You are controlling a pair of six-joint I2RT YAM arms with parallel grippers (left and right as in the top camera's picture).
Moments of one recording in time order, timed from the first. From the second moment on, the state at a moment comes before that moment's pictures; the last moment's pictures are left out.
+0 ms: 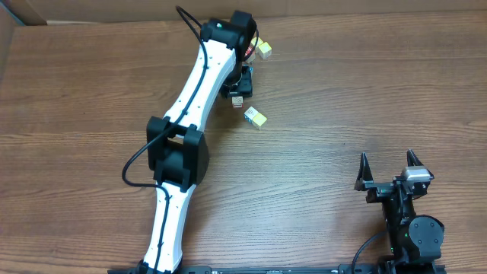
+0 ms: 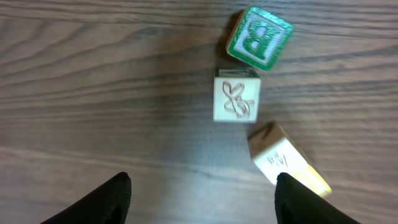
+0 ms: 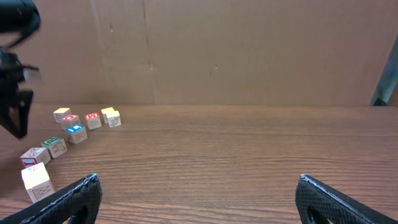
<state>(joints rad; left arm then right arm) -0.36 2.44 2.37 -1.47 -0.09 -0.44 0.06 0.01 0.02 -0.03 0.00 0.02</state>
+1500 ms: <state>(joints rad) -0.36 2.48 2.35 -1.40 -0.06 -0.41 0.06 0.01 0.02 -0.03 0.00 0.02</state>
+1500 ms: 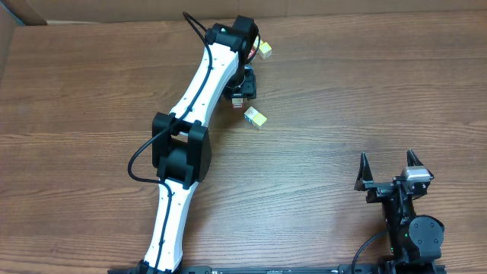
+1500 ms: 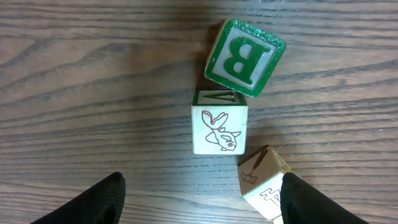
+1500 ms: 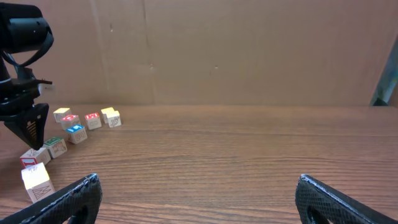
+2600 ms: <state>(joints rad) -0.36 2.49 2.19 -1.18 -0.07 -0.44 0.06 0.01 0.02 -0.03 0.00 0.02</state>
